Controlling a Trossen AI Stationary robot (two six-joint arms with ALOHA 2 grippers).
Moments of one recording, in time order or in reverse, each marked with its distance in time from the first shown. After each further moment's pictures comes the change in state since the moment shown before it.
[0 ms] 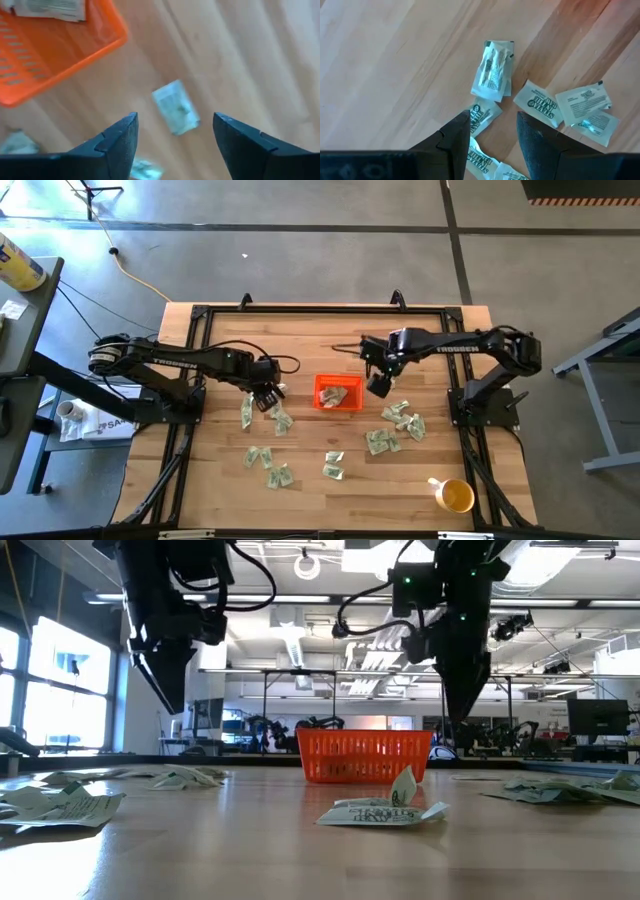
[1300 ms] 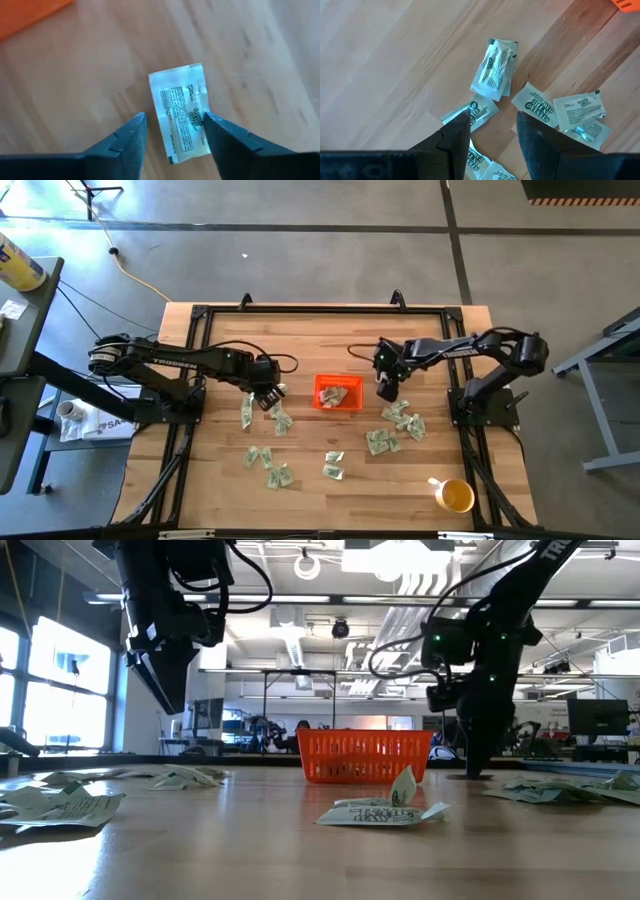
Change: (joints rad) left arm 0.002 0.000 0.000 -0.005 0.005 -0.110; right arm -0.140 -0.002 -0.407 0.479 -0.092 -0.194
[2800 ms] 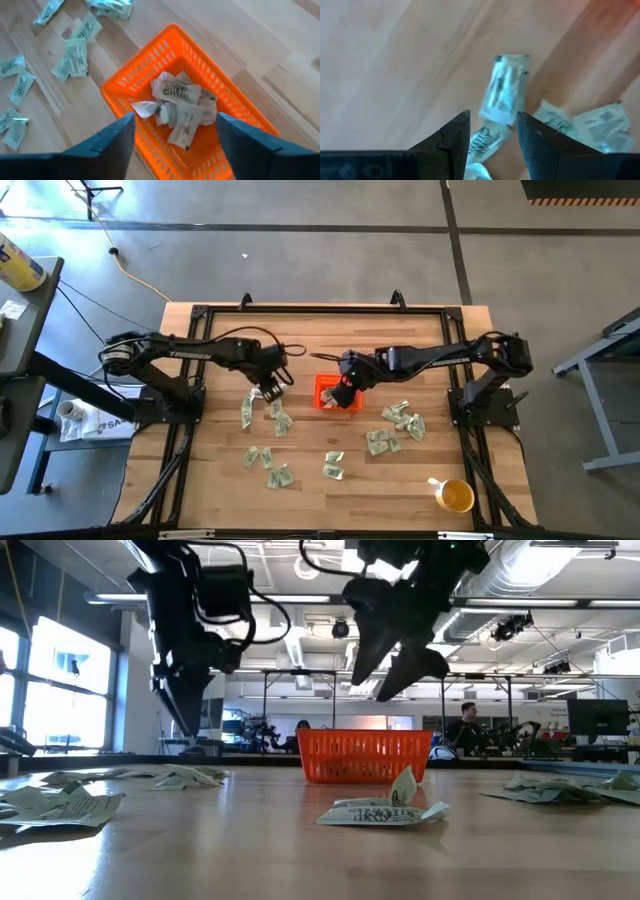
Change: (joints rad) left arm 0.178 0.112 0.000 0.098 0.132 0.266; right arm 0.342 0.082 0.475 -0.039 0.087 0.621
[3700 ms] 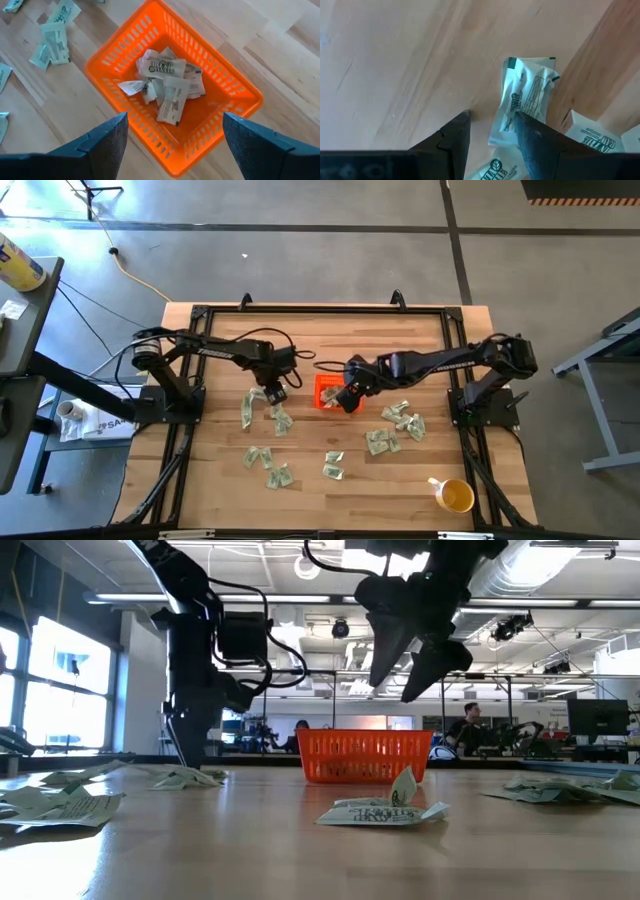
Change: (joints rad) left arm 0.033 0.234 0.005 0.086 0.092 0.133; right arm 0.059 -0.026 0.000 -0.121 0.075 0.111
